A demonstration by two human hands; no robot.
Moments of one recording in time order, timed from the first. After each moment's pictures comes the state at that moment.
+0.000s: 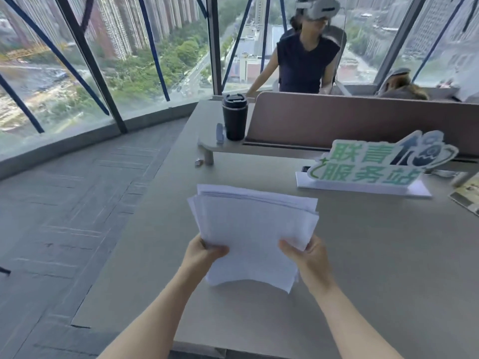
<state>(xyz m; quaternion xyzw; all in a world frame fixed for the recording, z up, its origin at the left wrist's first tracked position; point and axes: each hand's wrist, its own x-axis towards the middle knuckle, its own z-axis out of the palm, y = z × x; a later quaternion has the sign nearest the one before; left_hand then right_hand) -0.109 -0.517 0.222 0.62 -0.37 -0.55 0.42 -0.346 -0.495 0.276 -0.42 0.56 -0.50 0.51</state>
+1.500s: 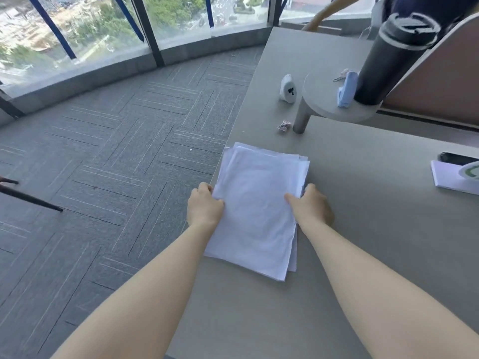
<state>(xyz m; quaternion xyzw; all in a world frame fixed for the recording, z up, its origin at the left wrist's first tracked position) 0.132 -0.673 0.129 0.85 -0.39 -0.29 0.21 -0.088 -0.717 0.137 -0.53 0.79 -0.09 0.28</state>
